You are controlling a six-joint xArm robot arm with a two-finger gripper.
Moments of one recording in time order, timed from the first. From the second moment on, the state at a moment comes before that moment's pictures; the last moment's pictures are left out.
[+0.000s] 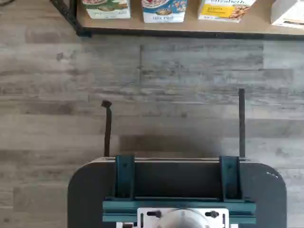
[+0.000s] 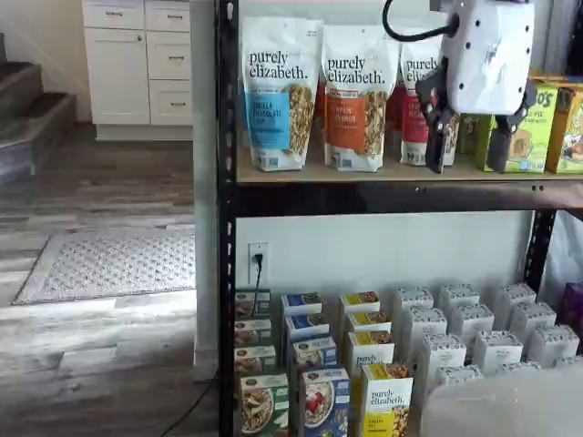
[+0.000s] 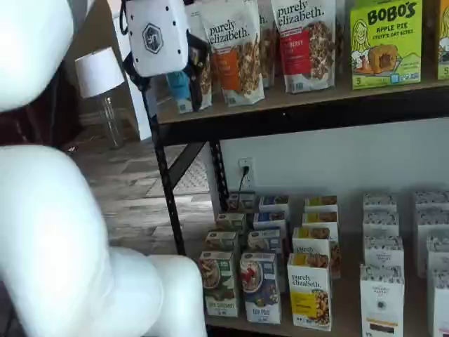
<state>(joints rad) 0.01 -0.84 -1.15 0.04 2.00 0.03</state>
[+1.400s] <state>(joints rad) 0.05 -0.92 -0.92 0.04 1.72 0.06</state>
